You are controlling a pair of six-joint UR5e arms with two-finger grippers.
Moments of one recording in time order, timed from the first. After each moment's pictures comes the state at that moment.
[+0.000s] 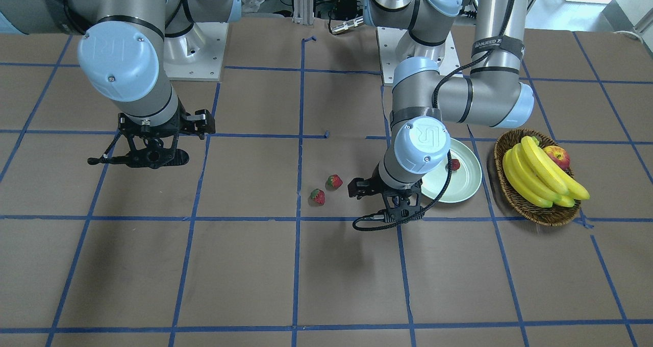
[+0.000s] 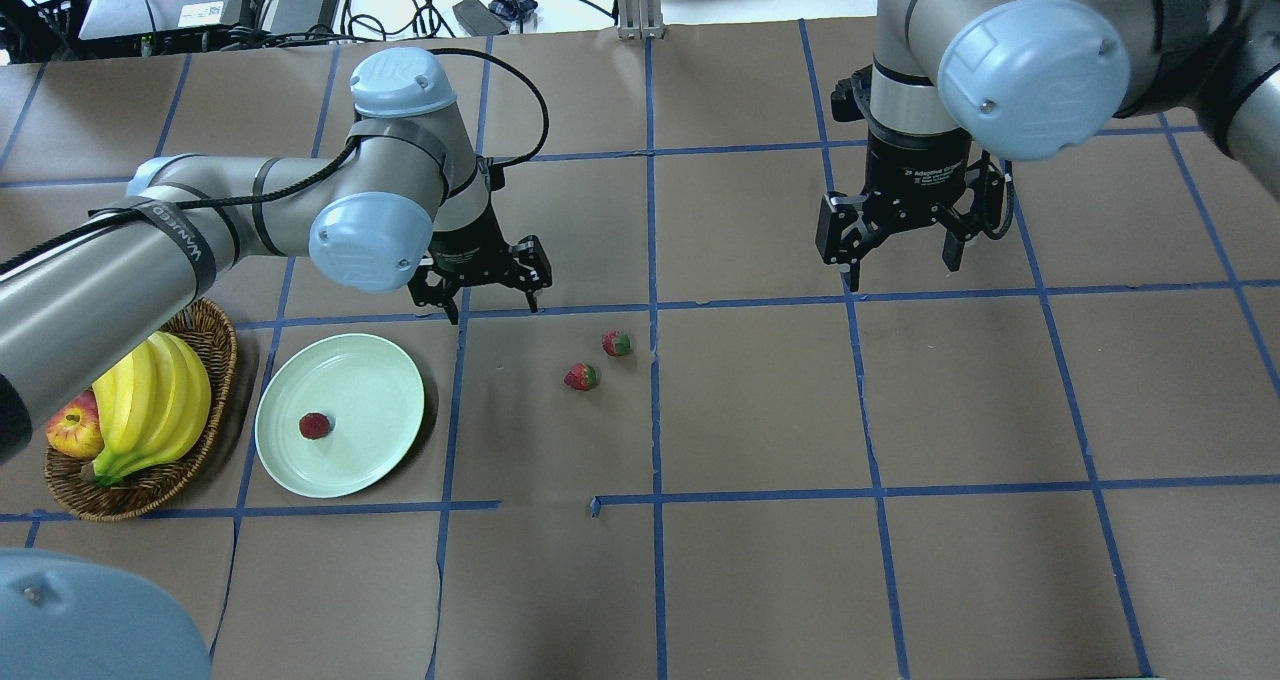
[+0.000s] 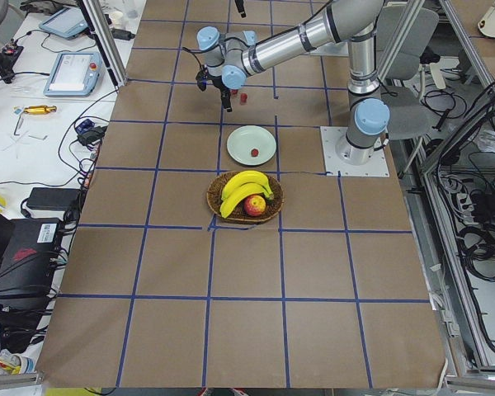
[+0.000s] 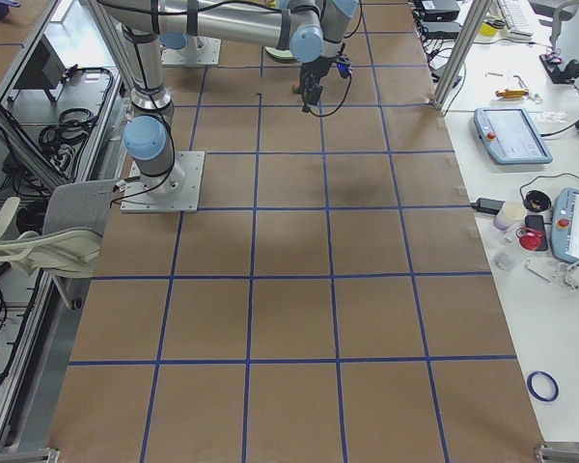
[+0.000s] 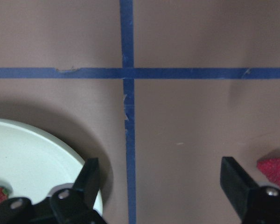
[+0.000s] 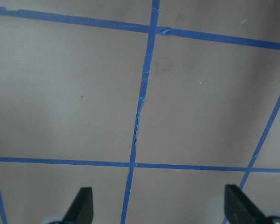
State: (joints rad) left arm -1.69 -1.95 -1.76 -1.17 1.50 -0.31; right arm 1.64 -1.38 1.60 -1.48 -1.68 -0.04
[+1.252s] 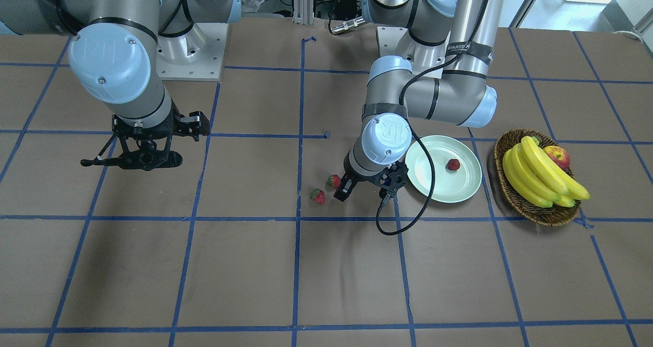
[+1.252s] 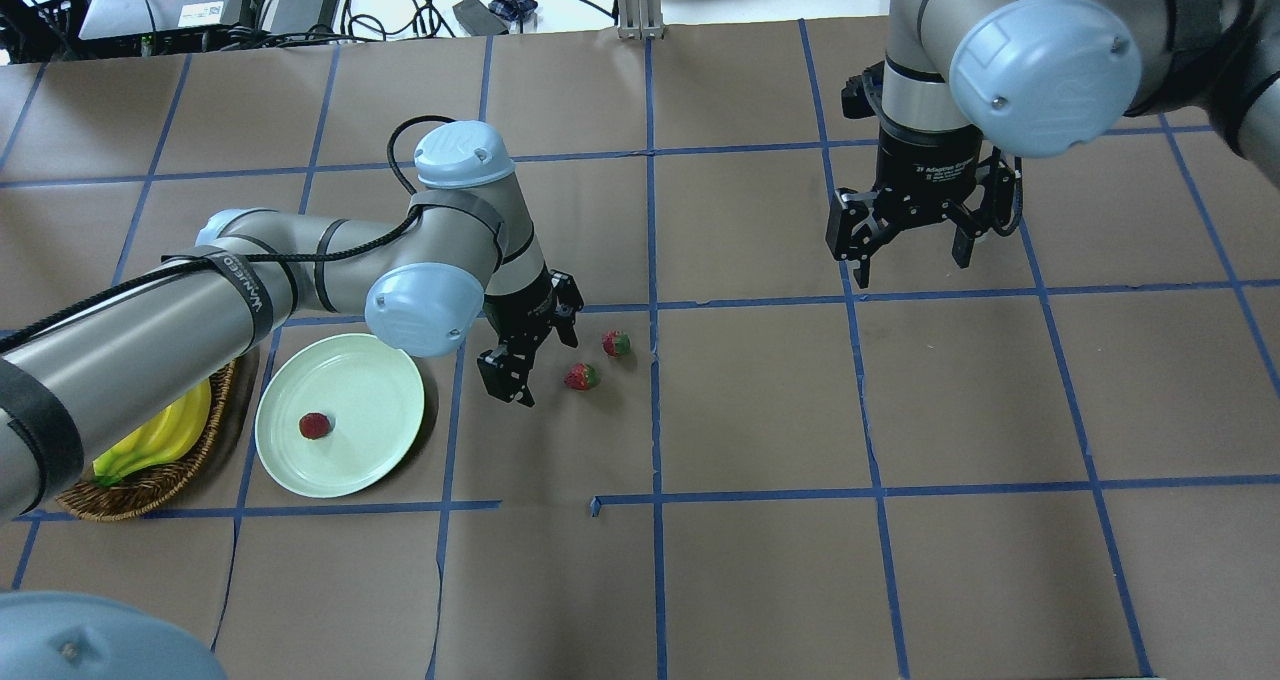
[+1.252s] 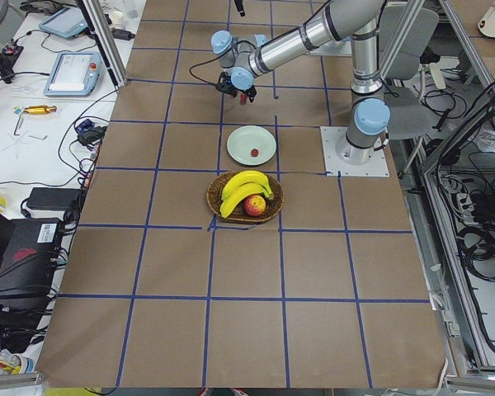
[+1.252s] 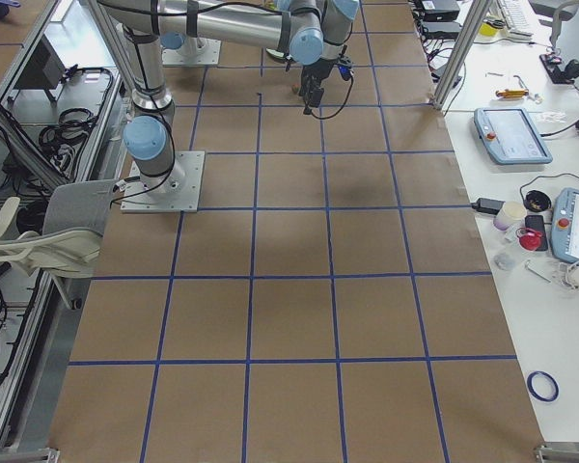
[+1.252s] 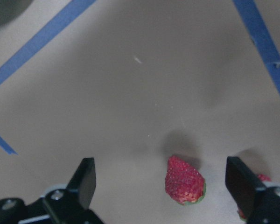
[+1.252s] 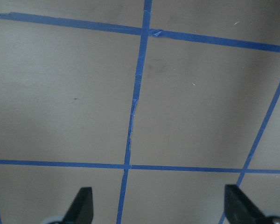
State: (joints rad) left arm -1.76 -1.96 -1.87 -1.14 1.44 -1.25; right arm 1.62 -1.38 1.60 -1.49 -1.68 -0.05
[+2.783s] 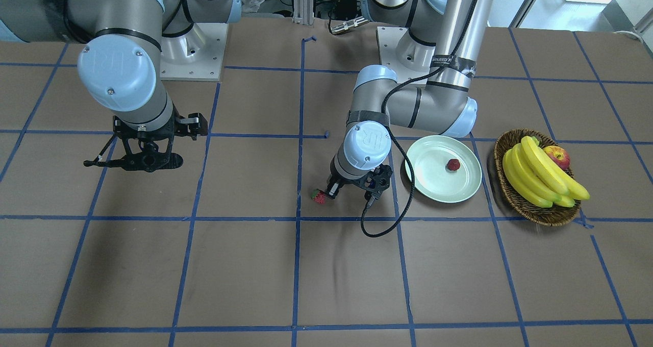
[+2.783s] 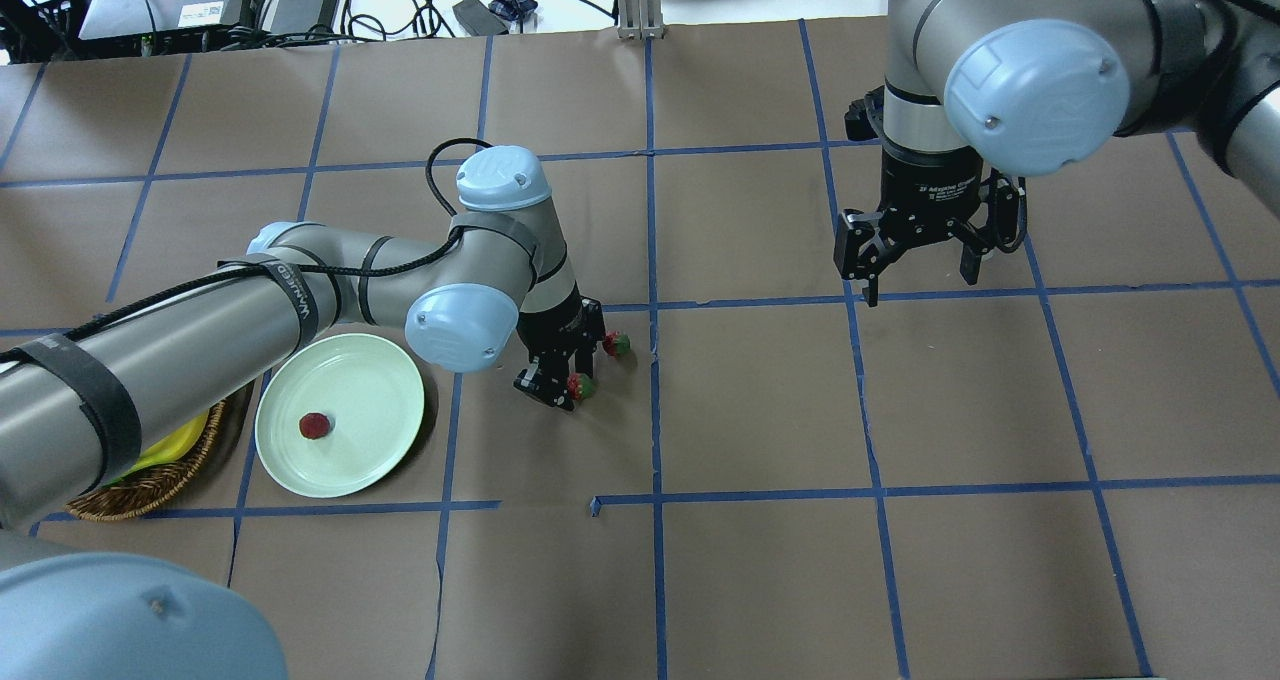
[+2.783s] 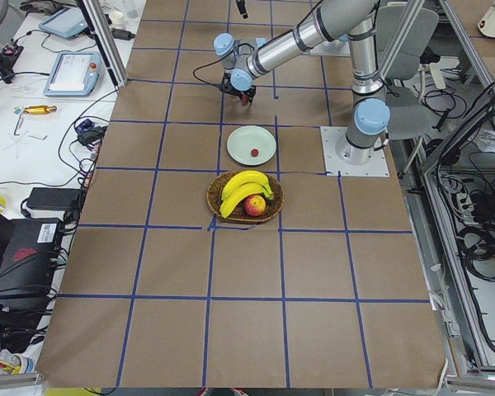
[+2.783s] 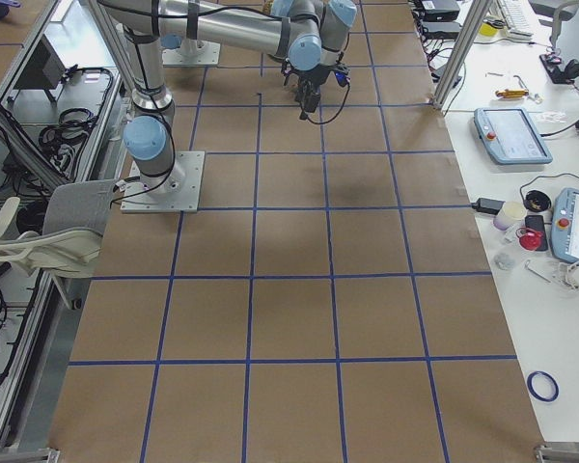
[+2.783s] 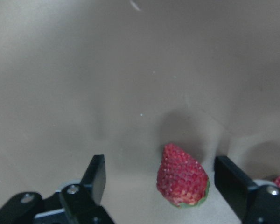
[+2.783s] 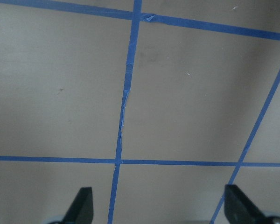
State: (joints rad) left arm -1.80 -2.01 -1.87 -1.09 1.43 -1.28; right arm 1.62 -1.38 1.63 -1.49 -1.71 -0.05
